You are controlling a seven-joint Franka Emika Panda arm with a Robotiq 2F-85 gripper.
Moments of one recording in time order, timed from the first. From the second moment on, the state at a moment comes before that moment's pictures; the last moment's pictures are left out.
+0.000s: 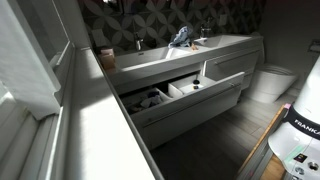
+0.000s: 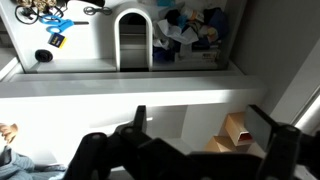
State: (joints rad) arm -0.01 -0.47 -0.06 -2.34 0.11 2.22 0.03
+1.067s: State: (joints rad) arm -0.02 -0.33 -0.06 -2.18 0.12 2.25 0.08
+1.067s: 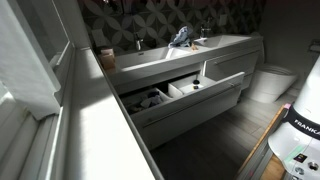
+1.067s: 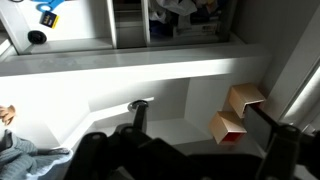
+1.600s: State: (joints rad) arm -0.10 -0.09 -0.09 -1.98 0.13 2.20 0.33
